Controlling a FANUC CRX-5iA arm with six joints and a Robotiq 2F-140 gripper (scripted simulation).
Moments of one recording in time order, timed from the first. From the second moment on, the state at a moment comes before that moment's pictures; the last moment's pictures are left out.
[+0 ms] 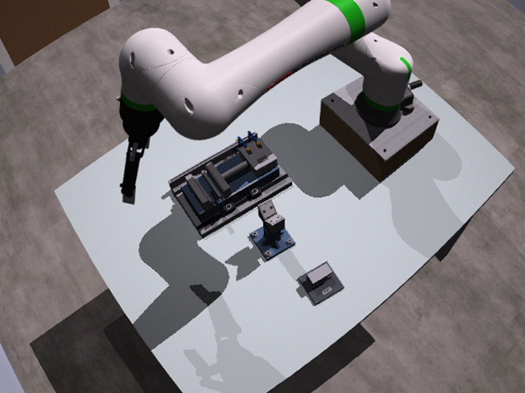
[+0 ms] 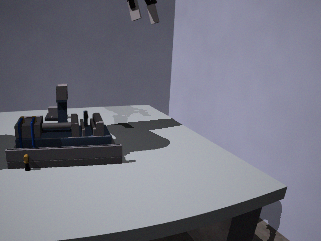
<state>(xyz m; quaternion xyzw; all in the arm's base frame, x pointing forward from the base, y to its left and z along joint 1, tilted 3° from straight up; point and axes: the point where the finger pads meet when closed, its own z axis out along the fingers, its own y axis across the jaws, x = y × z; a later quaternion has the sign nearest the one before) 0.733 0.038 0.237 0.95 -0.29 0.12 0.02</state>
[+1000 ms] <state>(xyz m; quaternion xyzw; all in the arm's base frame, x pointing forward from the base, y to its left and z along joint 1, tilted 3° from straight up) 0.697 0.104 0.221 0.93 -0.36 0.10 -0.01</state>
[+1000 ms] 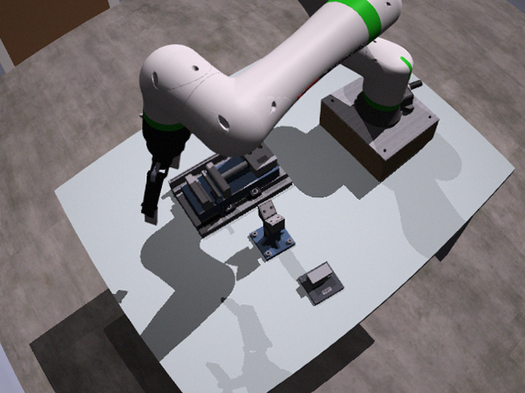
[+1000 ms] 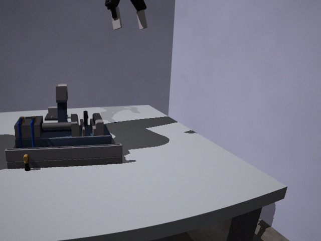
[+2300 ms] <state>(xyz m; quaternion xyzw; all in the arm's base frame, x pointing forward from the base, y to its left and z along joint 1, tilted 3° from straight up) 0.429 0.324 0.140 0.73 -0.69 -0.02 0.01</state>
